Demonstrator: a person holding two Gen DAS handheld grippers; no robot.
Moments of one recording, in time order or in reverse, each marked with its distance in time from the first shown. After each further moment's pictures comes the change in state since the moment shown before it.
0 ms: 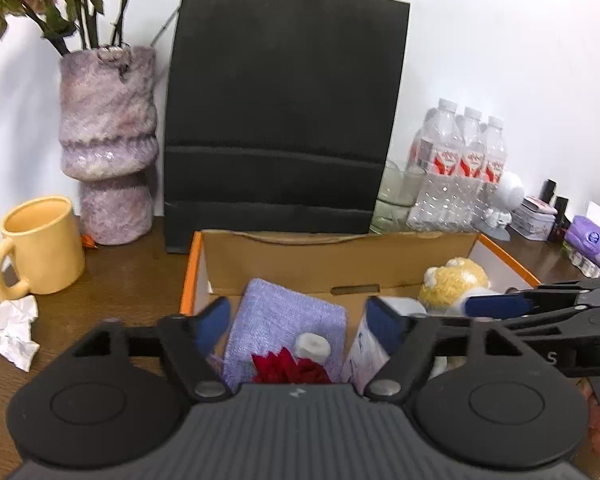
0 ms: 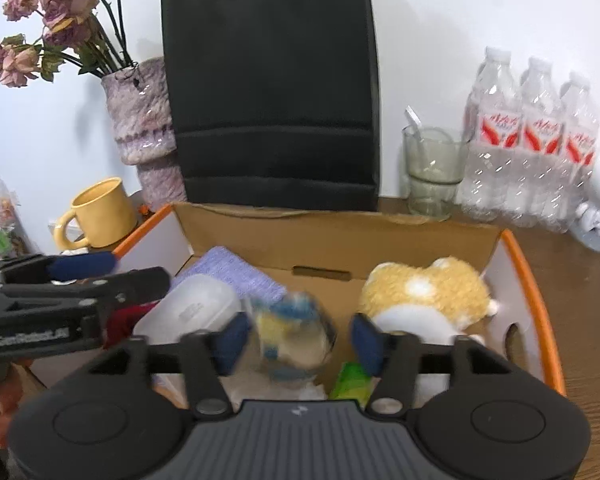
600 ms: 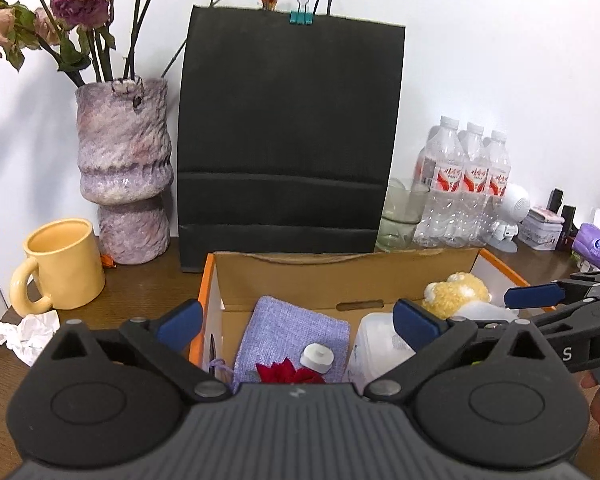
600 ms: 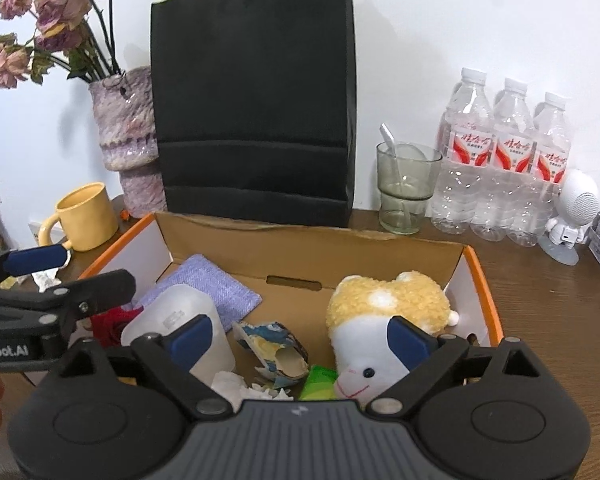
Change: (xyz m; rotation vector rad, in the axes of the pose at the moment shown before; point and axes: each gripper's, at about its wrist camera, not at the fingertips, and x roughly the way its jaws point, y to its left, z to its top) left arm -0.021 -0.010 0.005 0.012 -0.059 0.039; right arm -0.017 -0.004 0.006 -0.008 -0.016 -0.068
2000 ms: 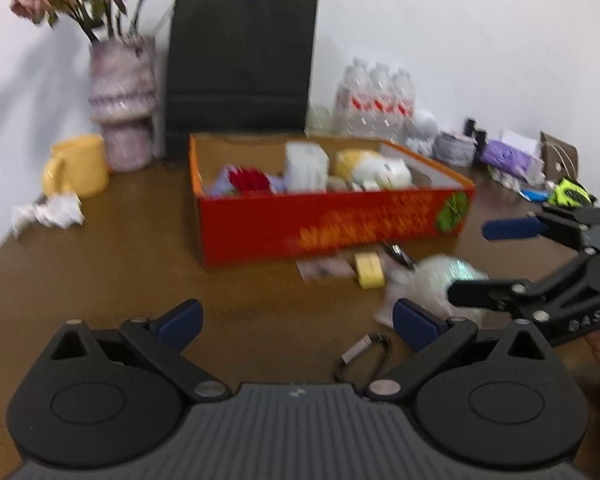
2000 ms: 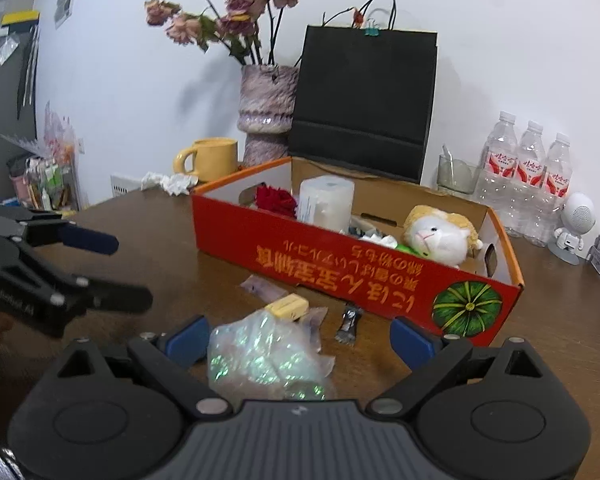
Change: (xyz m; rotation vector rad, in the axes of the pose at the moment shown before) left arm -0.147 0.002 -0.130 0.089 0.129 -0.168; right arm -0.144 0.059 -0.153 -0.223 -0.106 0.121
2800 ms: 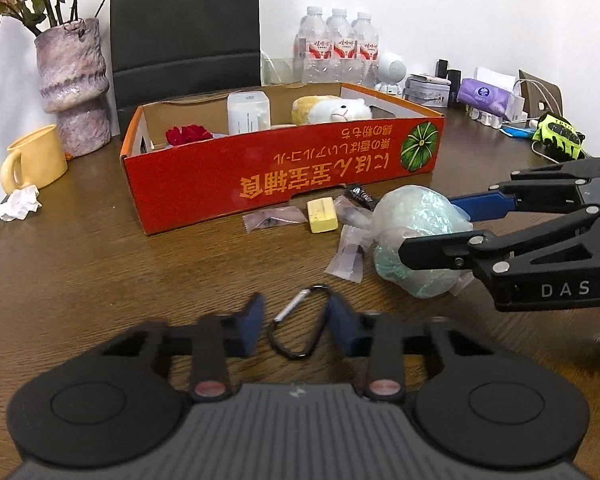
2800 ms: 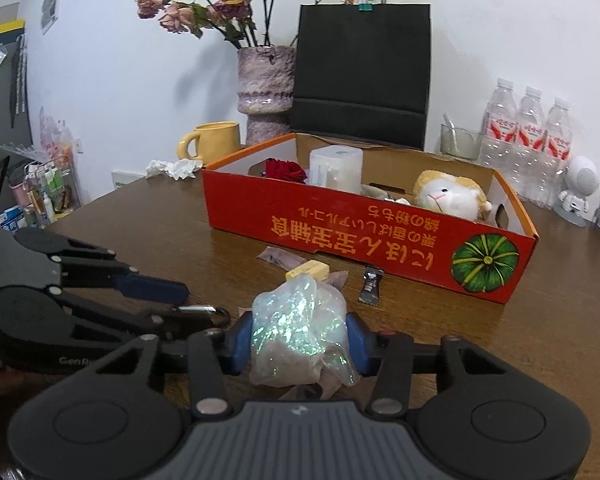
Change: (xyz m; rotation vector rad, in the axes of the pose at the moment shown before) left arm 0.026 -0.041 -0.014 0.108 0.093 -0.005; right arm -0.003 0.008 -0.016 0.075 0.045 0.018
